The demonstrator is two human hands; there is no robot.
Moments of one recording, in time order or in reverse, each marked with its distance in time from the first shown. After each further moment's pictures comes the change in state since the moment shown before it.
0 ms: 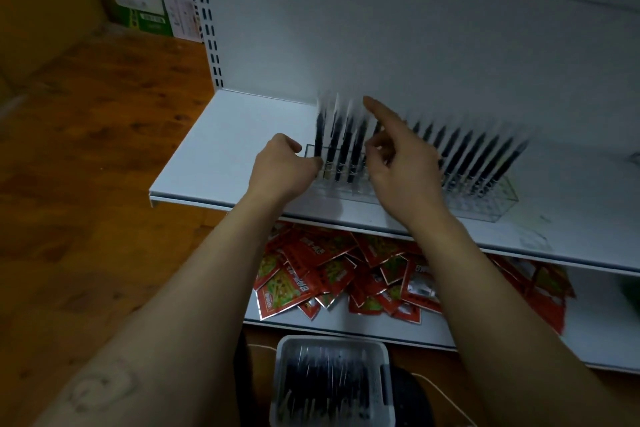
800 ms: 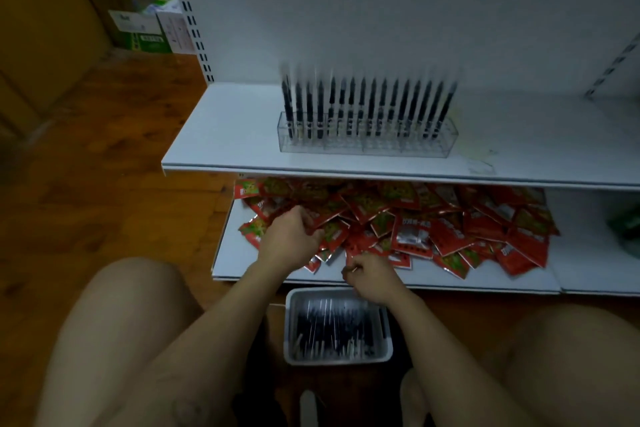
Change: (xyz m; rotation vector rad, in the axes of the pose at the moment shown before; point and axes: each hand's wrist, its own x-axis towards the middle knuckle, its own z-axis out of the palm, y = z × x) left_hand -0.137 -0.074 0.054 0.399 -0.185 0.104; right_hand -0.213 0.068 0.028 0.048 -0.677 0.618
